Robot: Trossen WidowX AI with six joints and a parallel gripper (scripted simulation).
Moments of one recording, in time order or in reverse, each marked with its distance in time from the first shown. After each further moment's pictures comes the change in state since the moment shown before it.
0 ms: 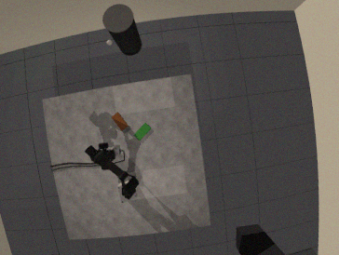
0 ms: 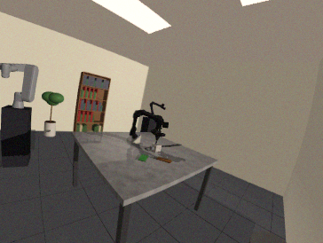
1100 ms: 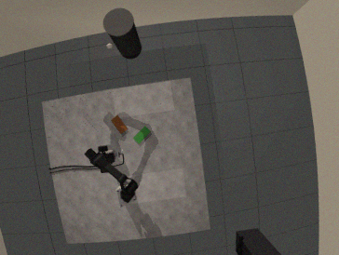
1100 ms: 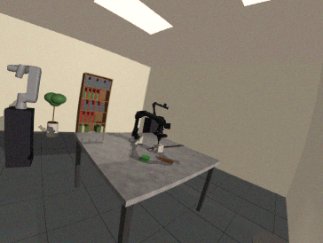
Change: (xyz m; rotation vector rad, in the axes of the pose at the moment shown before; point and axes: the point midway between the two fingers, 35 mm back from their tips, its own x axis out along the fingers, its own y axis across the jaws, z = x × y) arm 0.004 0.000 0.000 0.000 0.002 -0.001
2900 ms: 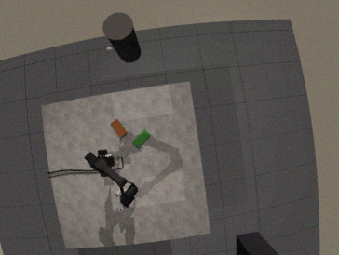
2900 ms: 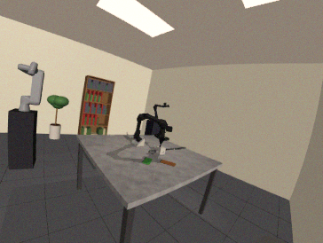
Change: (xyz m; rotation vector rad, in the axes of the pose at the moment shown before) arm 0.006 0.000 0.000 0.000 0.002 -0.002
